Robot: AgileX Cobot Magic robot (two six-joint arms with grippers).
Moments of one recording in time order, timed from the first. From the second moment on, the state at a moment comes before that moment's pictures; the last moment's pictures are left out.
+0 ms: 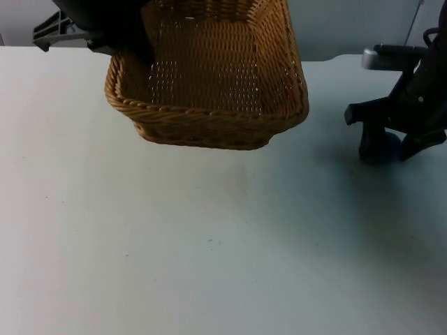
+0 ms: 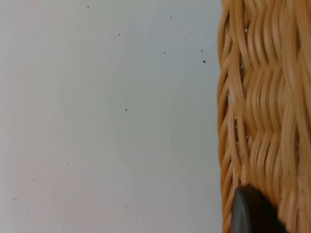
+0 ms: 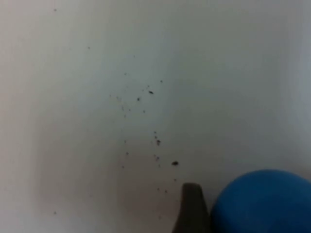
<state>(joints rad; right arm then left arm) 0.14 2.25 -1.50 0.05 0.65 0.03 -0.27 1.99 -1.51 -0.47 0.68 -0.02</state>
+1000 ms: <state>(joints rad) 0.23 2.05 -1.67 0.06 0.76 -0.01 -0.27 1.99 -1.51 -0.47 0.68 -0.02</state>
